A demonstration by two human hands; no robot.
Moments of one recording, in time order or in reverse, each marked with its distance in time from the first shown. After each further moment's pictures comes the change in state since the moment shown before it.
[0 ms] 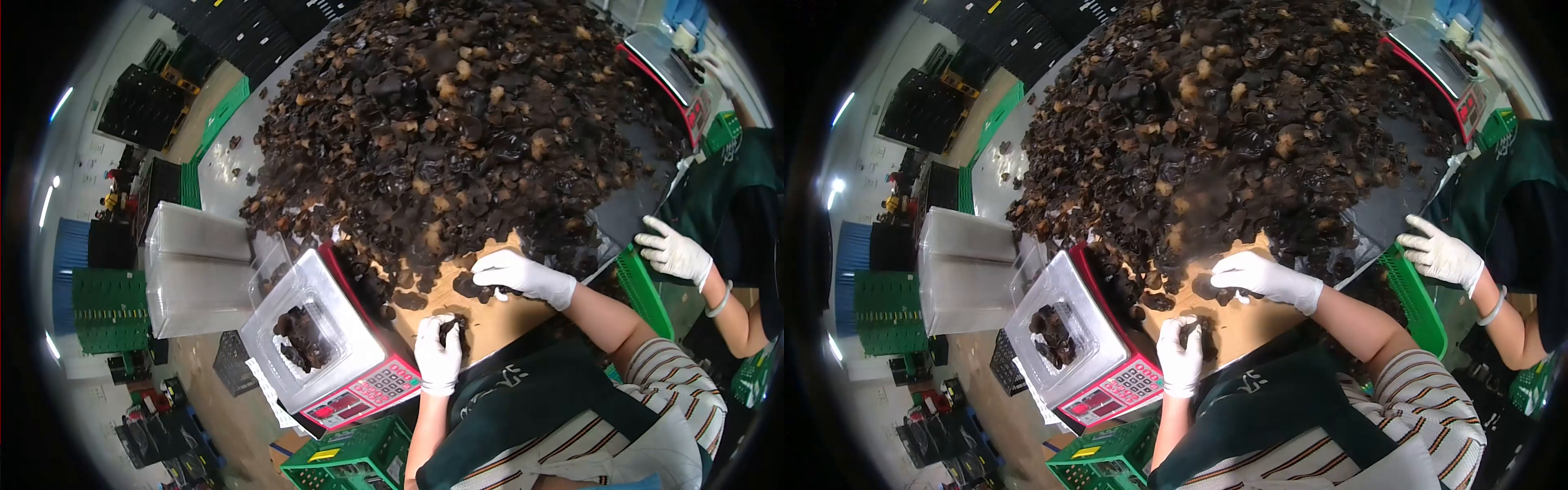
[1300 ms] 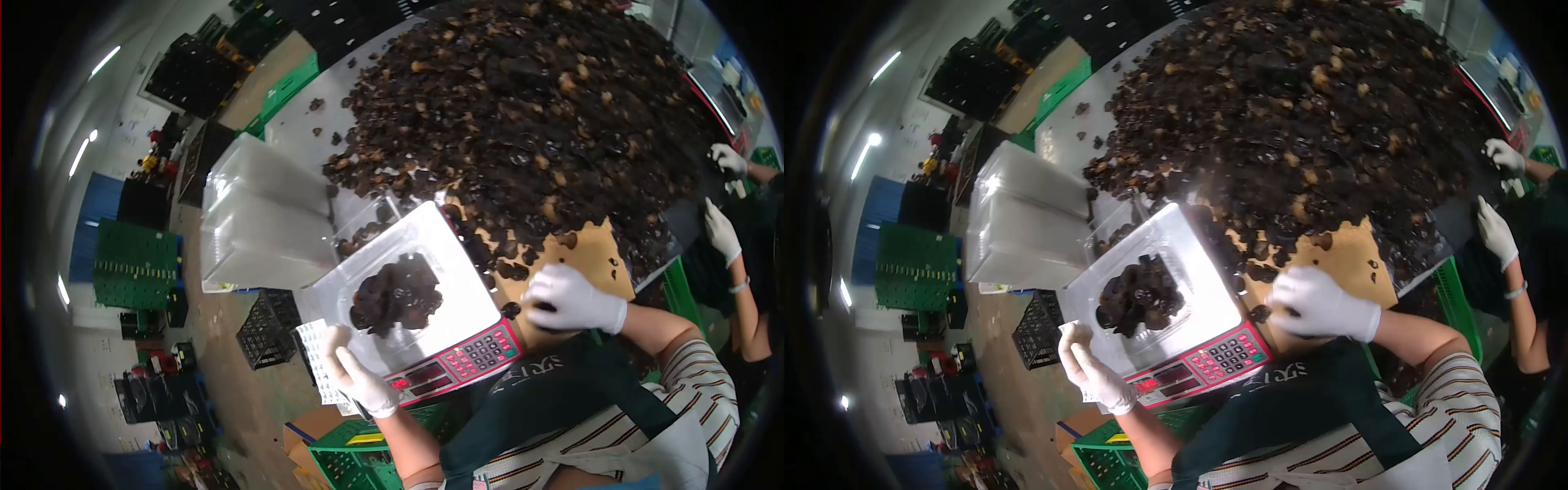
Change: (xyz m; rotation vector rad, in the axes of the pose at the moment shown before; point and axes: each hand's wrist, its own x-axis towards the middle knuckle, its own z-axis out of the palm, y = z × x) left_hand -0.004 -0.042 -0.235 -0.225 0.764 0.009; right_hand 0.010 -0.009 0.122 -1.260 0.003 -0.746
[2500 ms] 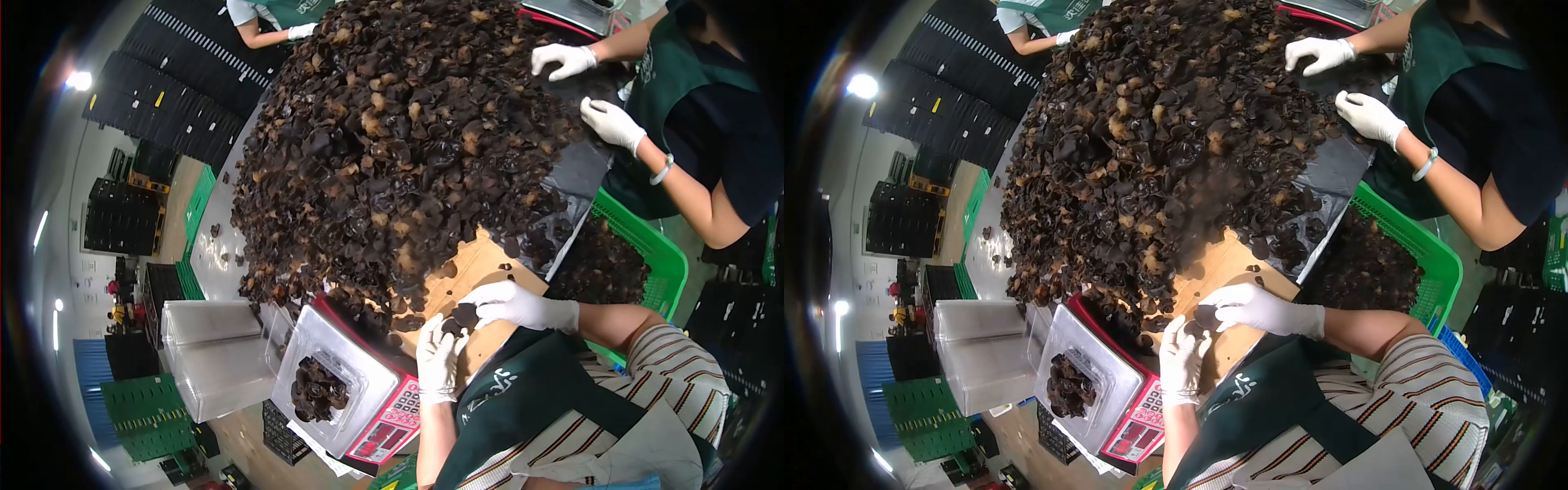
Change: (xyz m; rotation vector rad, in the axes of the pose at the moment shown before) left_hand -0.135 -0.016 0.168 -0.656 -0.966 -1.002; right_hand -0.100 0.036 0.000 1.413 0.341 0.599
